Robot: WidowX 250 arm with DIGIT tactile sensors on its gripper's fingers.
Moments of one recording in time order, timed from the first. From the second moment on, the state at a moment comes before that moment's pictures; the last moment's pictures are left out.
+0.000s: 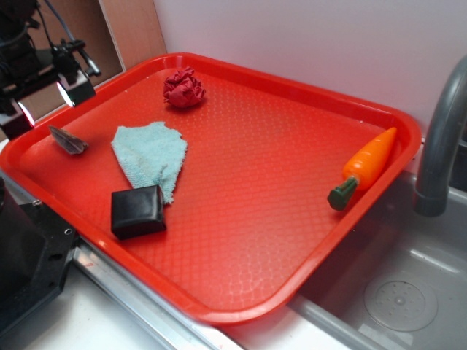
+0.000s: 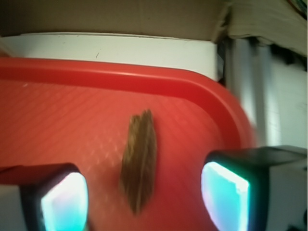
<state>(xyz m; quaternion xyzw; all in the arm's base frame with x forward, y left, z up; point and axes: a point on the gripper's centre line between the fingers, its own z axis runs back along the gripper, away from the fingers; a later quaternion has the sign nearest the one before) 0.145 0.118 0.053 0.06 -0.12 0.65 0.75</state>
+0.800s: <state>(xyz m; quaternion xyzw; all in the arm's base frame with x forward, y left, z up) 0.156 0.133 0.014 0.11 -0.12 0.66 0.73</state>
